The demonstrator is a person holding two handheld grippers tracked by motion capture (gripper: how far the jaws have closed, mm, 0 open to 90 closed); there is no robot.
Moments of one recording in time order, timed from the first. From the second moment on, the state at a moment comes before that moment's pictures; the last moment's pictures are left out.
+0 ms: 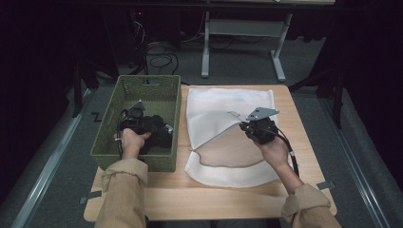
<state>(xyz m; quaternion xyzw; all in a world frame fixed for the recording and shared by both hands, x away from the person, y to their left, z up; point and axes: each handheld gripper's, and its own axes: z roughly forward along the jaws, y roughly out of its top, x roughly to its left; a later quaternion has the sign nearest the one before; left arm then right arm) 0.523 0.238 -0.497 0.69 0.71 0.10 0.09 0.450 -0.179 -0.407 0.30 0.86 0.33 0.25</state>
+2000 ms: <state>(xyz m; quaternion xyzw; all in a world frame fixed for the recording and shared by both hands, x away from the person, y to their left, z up) 0.464 0.219 -0.414 0.72 0.62 0.15 0.28 0.454 -0.188 -0.404 0.32 0.85 0.34 0.24</state>
